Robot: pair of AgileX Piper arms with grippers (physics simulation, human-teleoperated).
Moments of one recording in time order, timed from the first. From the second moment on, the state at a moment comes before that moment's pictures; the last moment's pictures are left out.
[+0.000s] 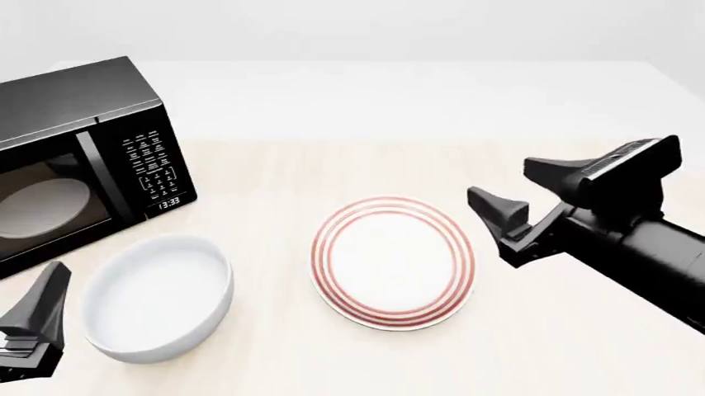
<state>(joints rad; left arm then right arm) 0.00 0.01 0.00 0.00 0.00 0.48 0.91 -0.45 -0.15 -0.13</state>
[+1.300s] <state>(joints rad) 0.00 0.01 0.00 0.00 0.00 0.73 1.56 -1.01 0.06 -0.12</state>
